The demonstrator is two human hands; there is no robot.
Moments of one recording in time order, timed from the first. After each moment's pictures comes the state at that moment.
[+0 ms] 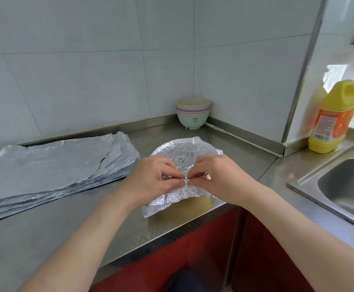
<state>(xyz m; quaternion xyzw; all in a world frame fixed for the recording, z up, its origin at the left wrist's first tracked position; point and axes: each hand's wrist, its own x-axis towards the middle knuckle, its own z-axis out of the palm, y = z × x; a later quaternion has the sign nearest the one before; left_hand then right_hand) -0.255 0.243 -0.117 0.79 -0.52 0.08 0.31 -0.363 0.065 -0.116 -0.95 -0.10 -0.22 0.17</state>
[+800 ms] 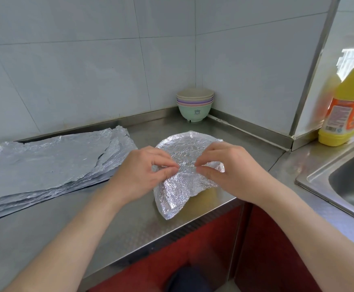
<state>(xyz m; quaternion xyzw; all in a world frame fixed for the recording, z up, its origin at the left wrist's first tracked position) -0.251 0.245 -0.109 0.80 -0.47 0.07 0.37 -0.367 0.050 -0.115 -0.93 -0.07 -0.28 0.23</state>
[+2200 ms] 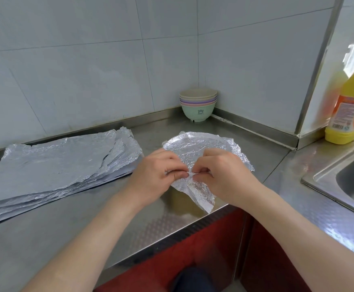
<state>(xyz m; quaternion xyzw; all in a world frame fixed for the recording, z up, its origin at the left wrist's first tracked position) -0.241 0.230 -0.134 0.75 -0.54 0.17 0.33 -0.349 0.065 -0.131 -0.94 -0.07 -0.28 0.16</state>
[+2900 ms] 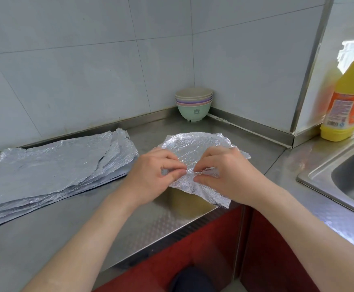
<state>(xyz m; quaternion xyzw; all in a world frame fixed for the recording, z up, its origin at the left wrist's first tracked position) -0.247 0.225 -0.126 0.77 -0.52 0.14 0.34 -0.362 0.044 -0.129 -0.94 -0.08 -0.28 0.19</state>
